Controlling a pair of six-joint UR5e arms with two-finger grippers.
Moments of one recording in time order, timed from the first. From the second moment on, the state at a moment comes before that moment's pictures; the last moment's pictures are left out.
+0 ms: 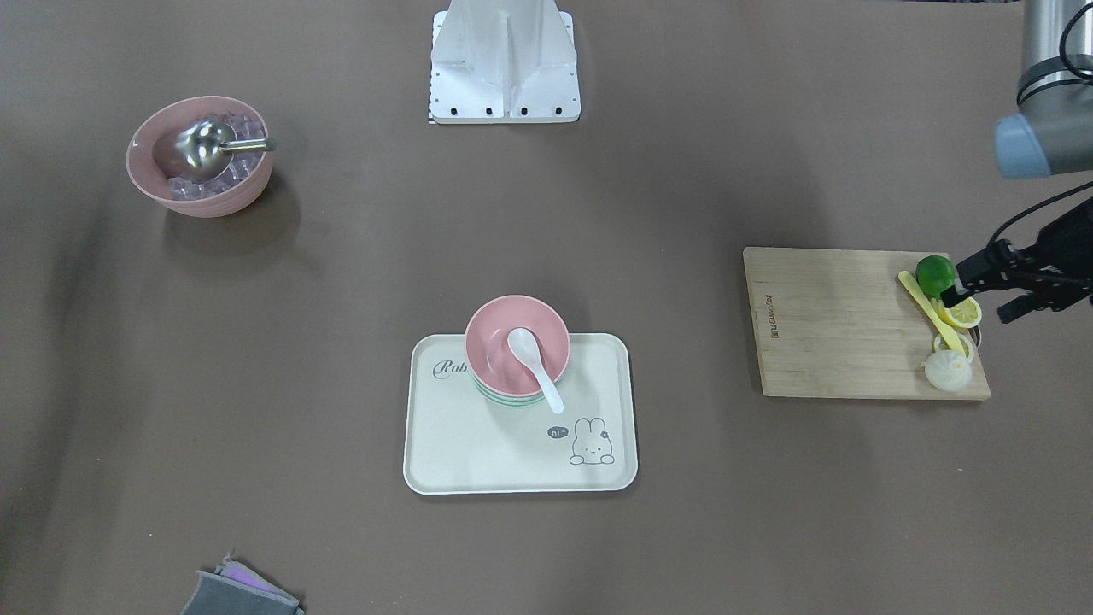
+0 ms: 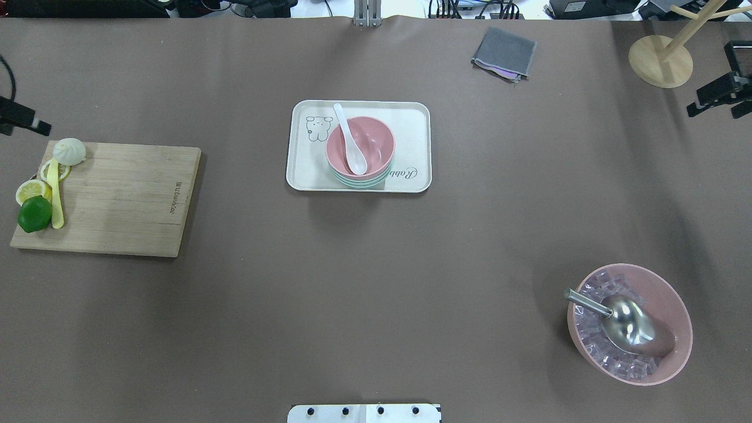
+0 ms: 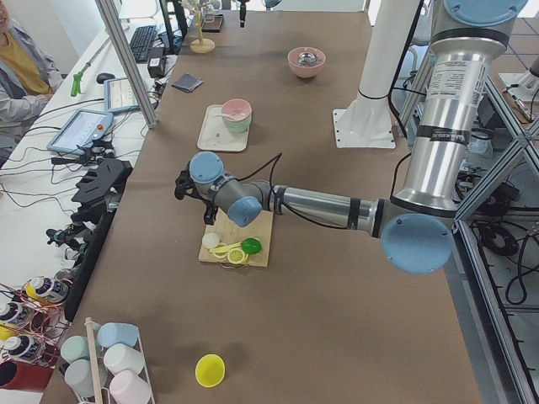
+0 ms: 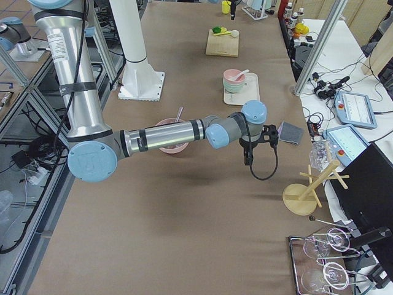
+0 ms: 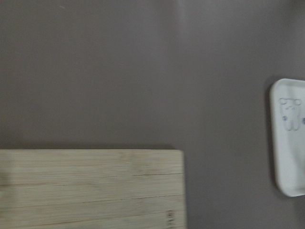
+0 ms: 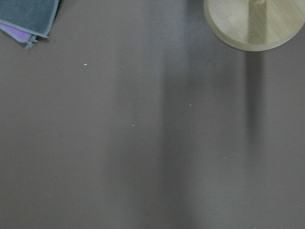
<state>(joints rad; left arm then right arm) -1.30 -1.69 -1.51 -2.12 -2.46 -0.46 1.36 -1.39 1.56 -1.35 2.39 0.36</state>
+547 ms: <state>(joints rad) -1.43 -1.62 -1.52 -1.85 -2.32 0.01 1.48 -1.40 1.46 -1.42 2.35 0.07</state>
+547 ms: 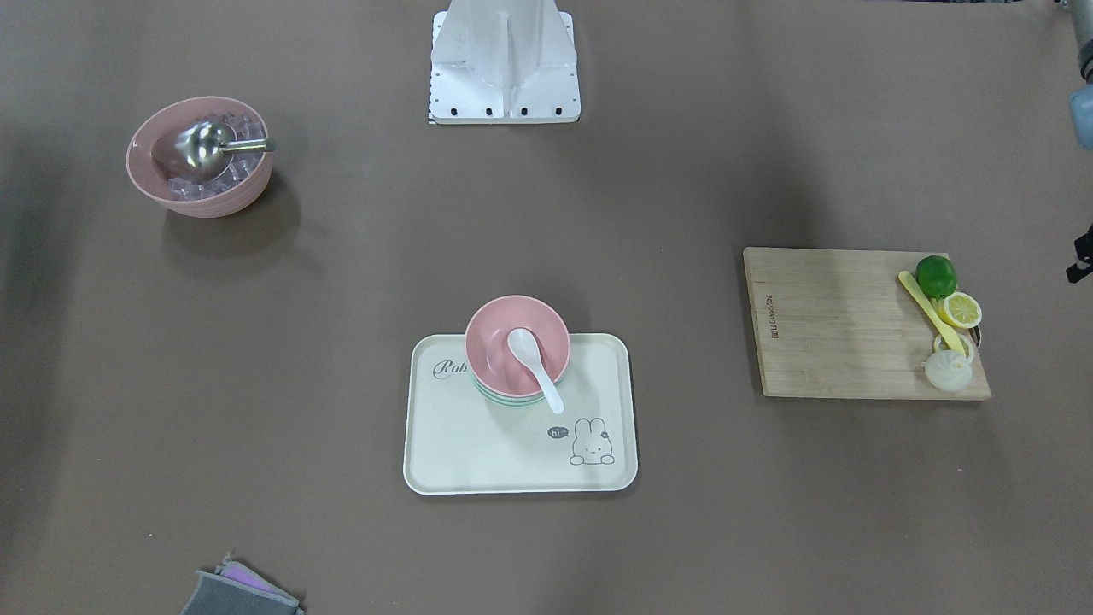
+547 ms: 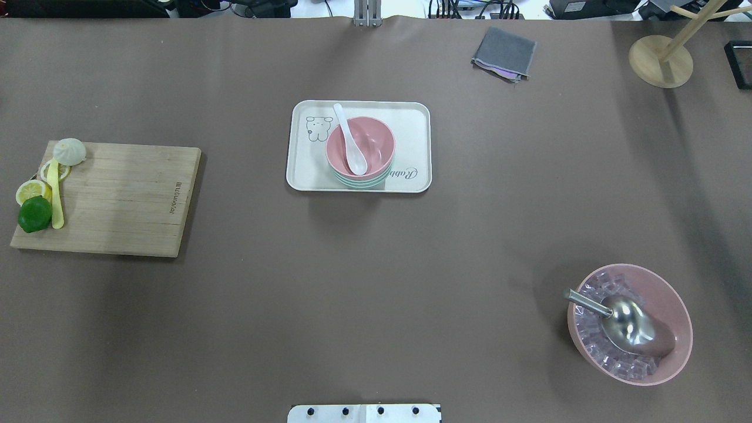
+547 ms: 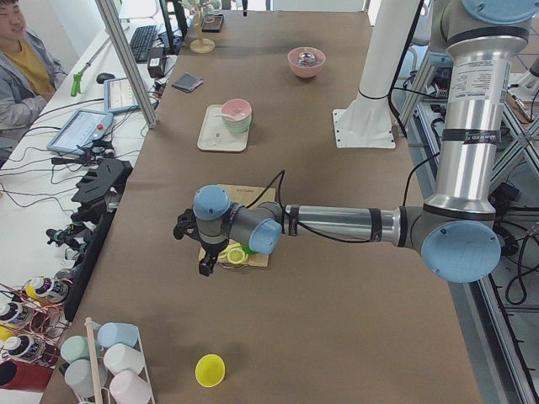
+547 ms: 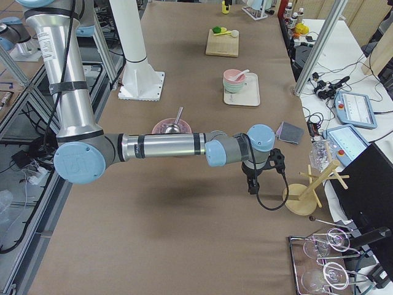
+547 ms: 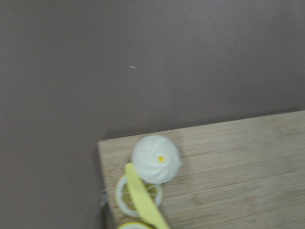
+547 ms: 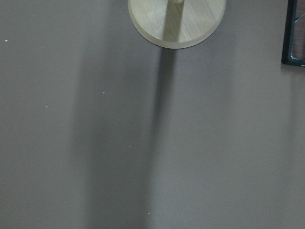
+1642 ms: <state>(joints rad) -1.45 -1.66 -1.63 -1.46 -2.31 0.01 1.47 -1.39 1.46 -1.46 2.34 0.08</state>
